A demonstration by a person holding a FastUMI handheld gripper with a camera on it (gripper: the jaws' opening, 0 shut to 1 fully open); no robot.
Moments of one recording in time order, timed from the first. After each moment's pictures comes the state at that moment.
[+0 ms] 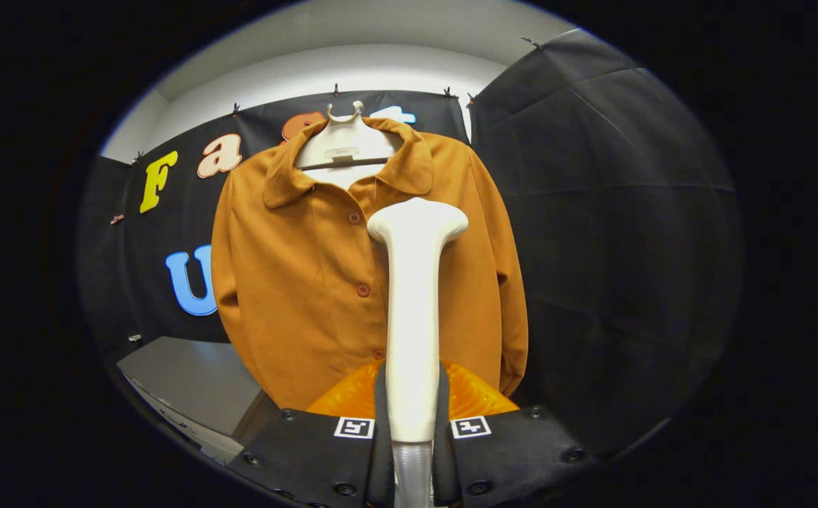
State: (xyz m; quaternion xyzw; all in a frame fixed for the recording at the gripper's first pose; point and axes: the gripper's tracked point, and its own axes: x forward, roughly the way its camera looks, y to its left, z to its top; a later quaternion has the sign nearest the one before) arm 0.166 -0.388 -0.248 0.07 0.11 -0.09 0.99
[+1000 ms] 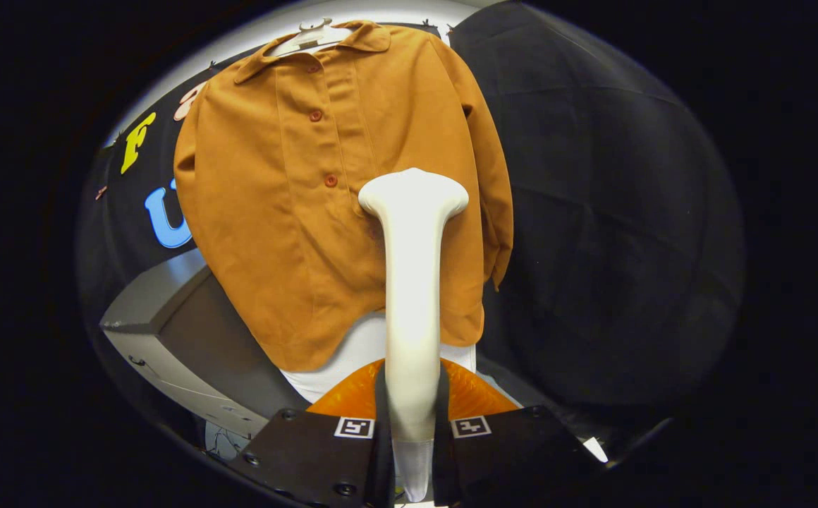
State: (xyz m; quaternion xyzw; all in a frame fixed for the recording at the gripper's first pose) arm 0.094 -0.400 -0.437 0.09 0.29 -0.11 0.95
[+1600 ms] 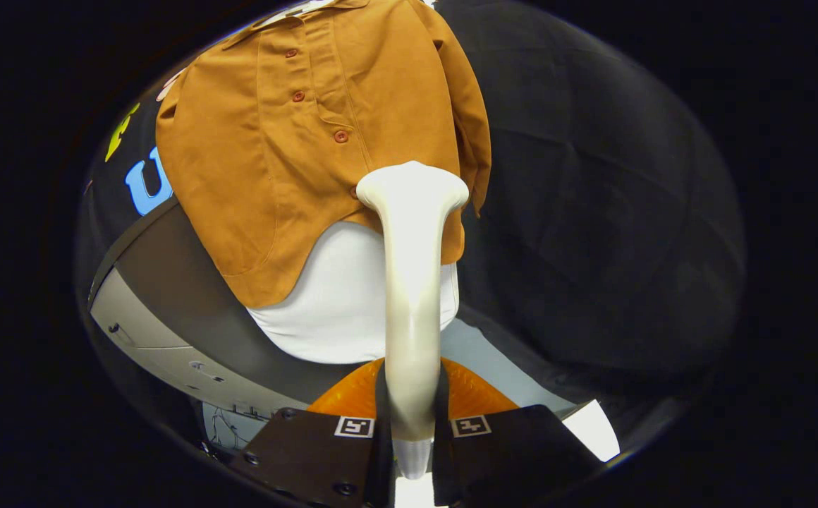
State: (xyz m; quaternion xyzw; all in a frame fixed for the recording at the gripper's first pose) arm 0.030 -0.396 -0.507 0.10 0.38 -0.14 0.91
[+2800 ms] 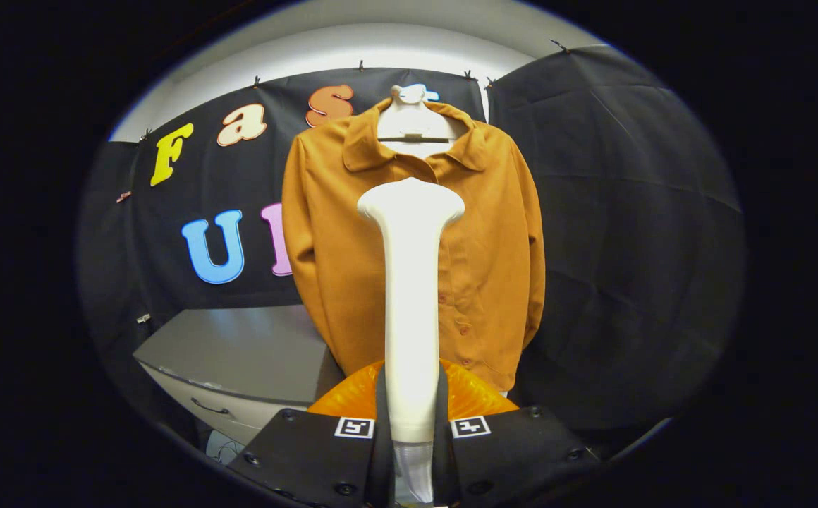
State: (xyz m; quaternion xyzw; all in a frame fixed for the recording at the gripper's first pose) arm 0.101 -0.262 -0.218 0.05 0.17 -0.09 0.98
